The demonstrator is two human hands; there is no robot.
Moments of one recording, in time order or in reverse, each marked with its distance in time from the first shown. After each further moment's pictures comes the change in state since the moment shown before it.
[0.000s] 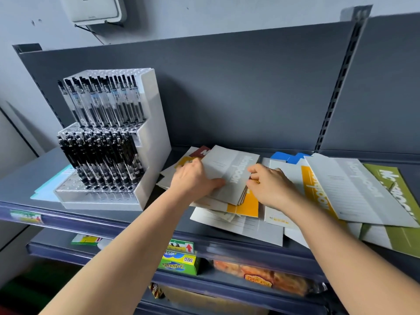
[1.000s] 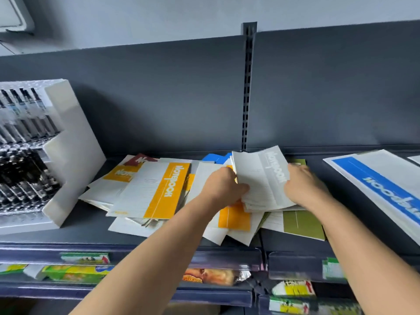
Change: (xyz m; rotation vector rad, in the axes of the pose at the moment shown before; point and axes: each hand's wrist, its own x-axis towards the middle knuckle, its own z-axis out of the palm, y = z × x) left_hand -0.044 0.209 0.064 -0.379 -0.281 0.194; right_hand -0.047 0.176 -0.107 -0.173 0.160 0.409
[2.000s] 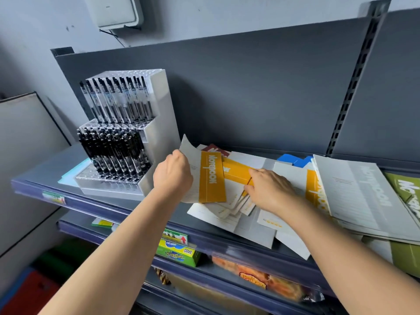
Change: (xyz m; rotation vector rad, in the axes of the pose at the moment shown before) left_hand -0.050 -0.164 -0.158 0.537 0.539 -0.390; right_hand -0.032 -0.187 0.074 -0.111 -0.102 -0.658
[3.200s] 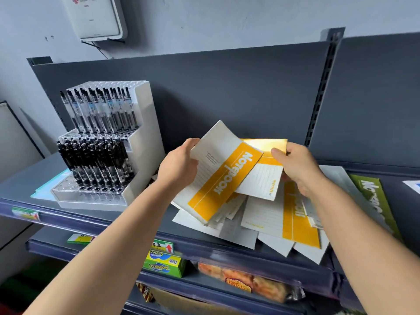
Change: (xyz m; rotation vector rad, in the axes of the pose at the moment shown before) left_hand 0.004 0.036 -0.016 -0.371 0.058 0.263; right_hand 0.003 0.069 -0.047 0.989 0.409 0.267
